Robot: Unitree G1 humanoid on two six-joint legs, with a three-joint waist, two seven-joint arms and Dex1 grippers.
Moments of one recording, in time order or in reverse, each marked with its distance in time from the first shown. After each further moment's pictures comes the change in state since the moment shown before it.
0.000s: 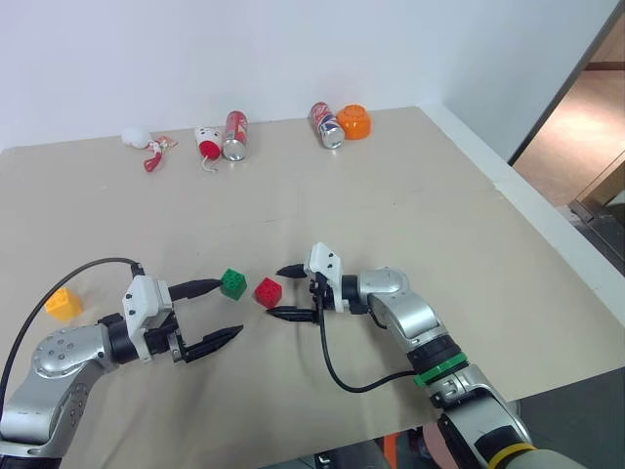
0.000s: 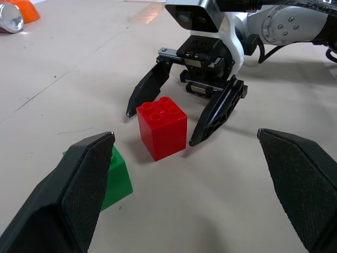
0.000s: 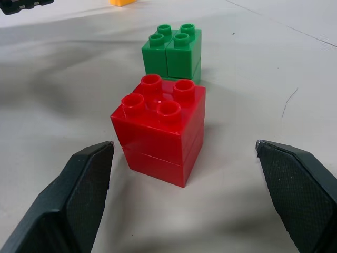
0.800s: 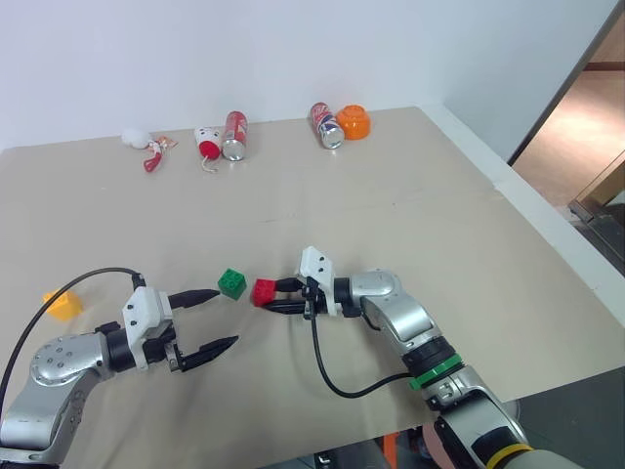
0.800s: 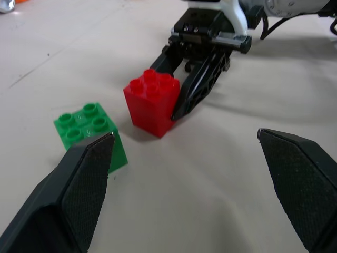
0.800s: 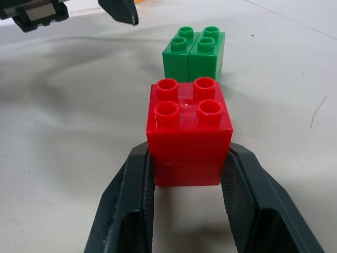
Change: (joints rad) left arm 0.032 0.000 -0.004 0.046 0.062 -0.057 -0.040; right arm 0.001 0.009 0.034 -0.030 -0.011 0.021 -0.022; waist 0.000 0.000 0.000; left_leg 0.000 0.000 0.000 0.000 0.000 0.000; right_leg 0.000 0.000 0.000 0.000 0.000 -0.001
